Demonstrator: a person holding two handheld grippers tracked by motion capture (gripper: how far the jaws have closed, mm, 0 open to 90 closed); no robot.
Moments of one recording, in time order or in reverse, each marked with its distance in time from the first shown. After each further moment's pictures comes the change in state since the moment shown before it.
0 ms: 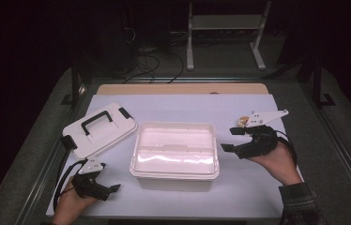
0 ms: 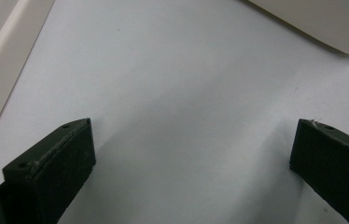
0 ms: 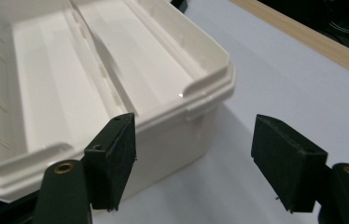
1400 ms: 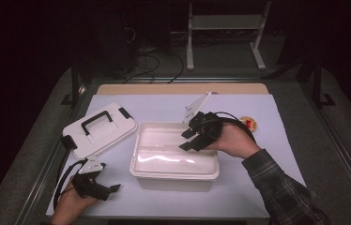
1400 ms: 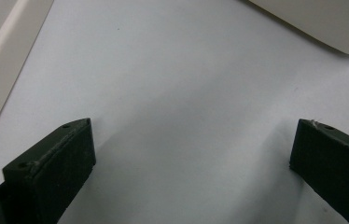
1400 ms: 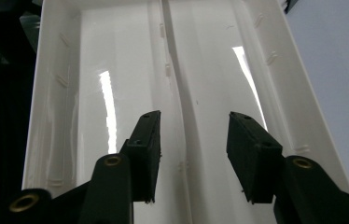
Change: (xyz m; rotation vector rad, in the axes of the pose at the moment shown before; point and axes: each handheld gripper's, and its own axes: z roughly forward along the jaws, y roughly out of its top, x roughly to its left) left arm 0.000 0.000 0.000 0.003 -0.001 0.001; right arm 0.050 0.101 0.088 0.313 0.237 -0.305
